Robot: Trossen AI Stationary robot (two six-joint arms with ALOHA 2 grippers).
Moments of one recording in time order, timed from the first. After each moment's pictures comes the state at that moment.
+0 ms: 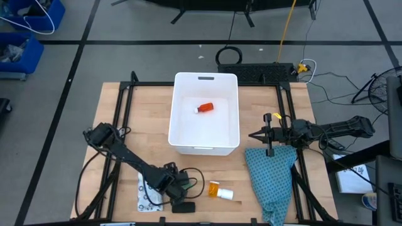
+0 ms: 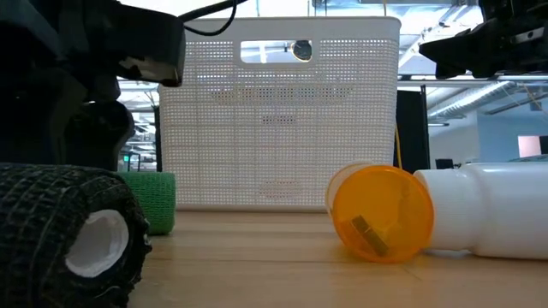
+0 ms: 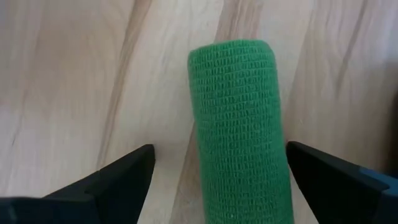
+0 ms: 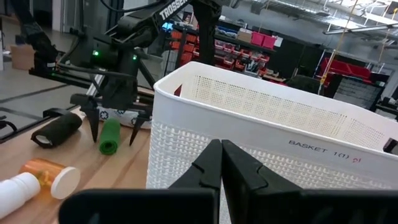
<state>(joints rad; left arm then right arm) -0.60 1.96 1.22 -0.61 -0.18 -0.83 0.10 0.34 0.08 0.29 0.05 -0.24</state>
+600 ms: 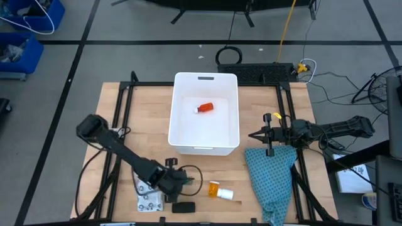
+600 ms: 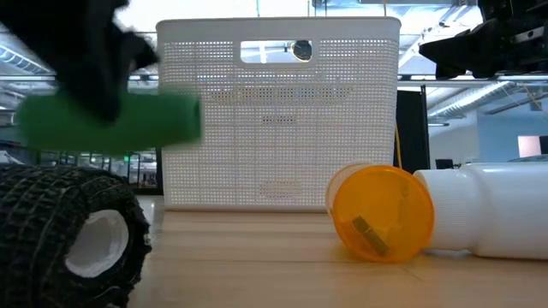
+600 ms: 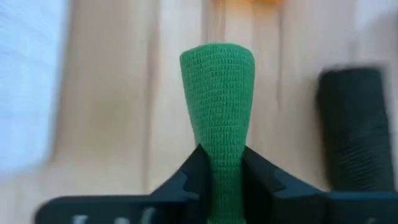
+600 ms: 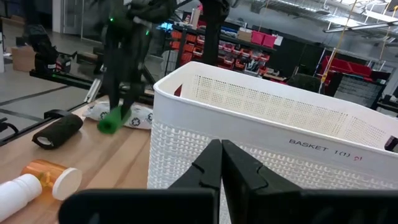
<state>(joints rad) -0.60 1.75 1.22 -0.64 -0.23 -0.57 0.10 0.34 0.08 0.29 0.05 -0.23</state>
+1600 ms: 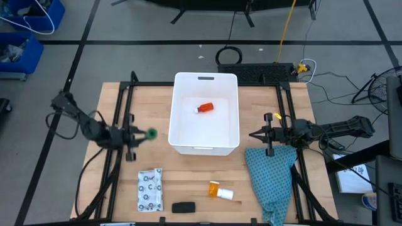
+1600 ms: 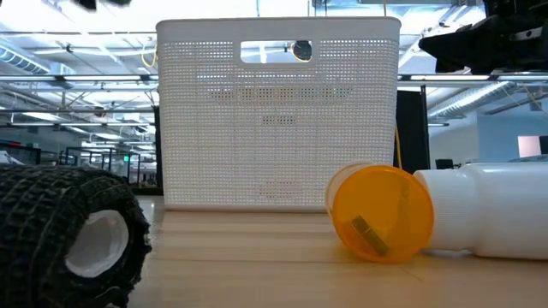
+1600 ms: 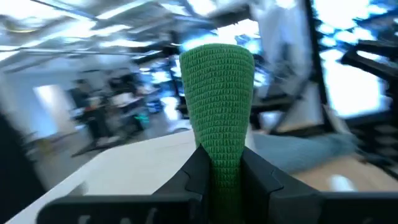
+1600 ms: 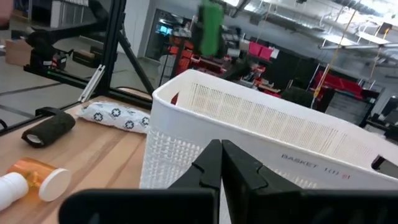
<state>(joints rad) -0.63 0.44 0.35 0.28 -0.70 0.37 0.10 0.34 0.08 0.32 0.05 -0.31</state>
